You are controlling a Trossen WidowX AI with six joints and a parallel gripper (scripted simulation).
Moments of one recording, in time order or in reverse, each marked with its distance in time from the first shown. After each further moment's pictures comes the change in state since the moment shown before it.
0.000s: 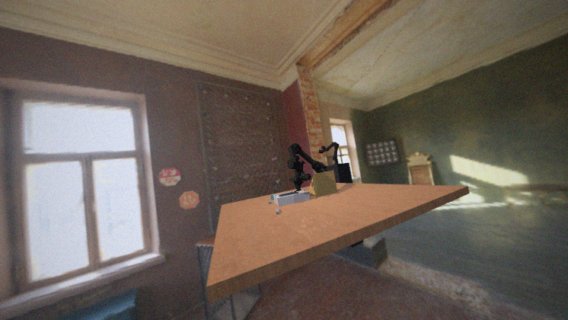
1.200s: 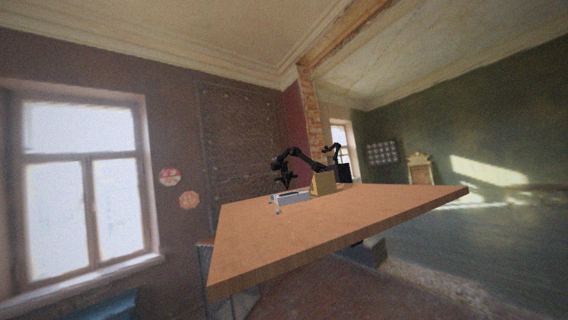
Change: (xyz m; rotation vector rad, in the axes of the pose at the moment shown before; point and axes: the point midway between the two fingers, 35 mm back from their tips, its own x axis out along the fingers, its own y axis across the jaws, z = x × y) arm -0.002 0.039 -0.121 0.804 -0.160 0.157
